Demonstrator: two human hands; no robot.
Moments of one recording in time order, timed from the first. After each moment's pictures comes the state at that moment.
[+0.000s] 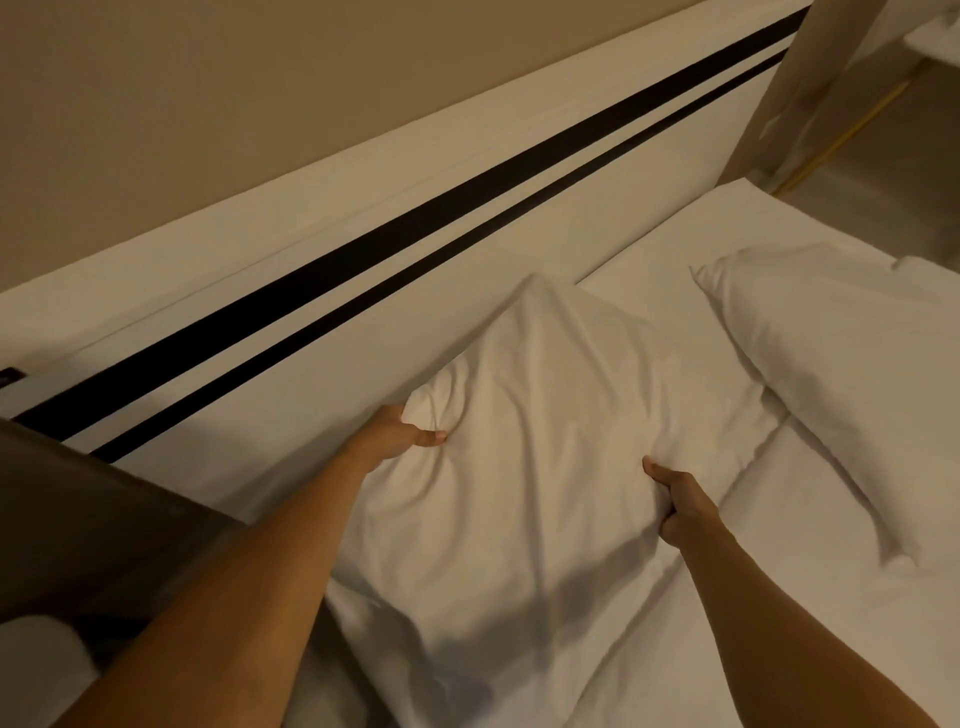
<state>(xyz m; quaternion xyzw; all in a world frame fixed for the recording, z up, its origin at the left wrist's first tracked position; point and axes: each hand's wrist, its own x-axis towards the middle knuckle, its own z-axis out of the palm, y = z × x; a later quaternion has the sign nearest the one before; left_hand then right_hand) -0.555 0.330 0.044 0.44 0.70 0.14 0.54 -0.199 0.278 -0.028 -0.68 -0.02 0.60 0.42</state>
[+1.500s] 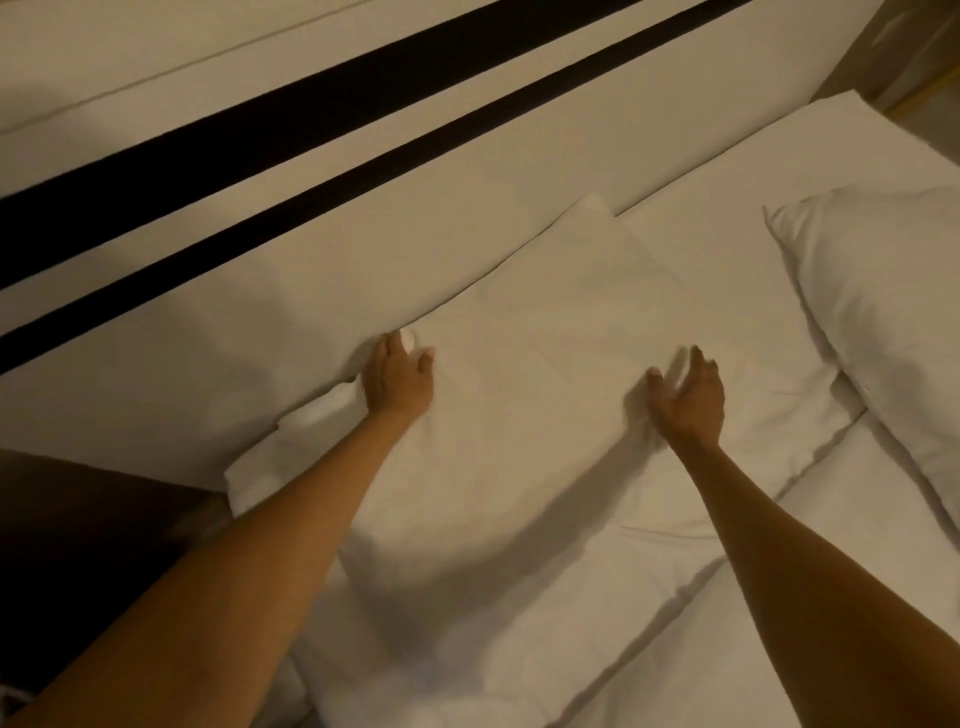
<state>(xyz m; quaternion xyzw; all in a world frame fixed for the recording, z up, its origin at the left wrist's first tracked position) -0.506 0.415 -0.108 0.49 0.82 0.16 0.25 -0.184 0.422 -0.133 -0.81 -0.50 0.23 0.20</state>
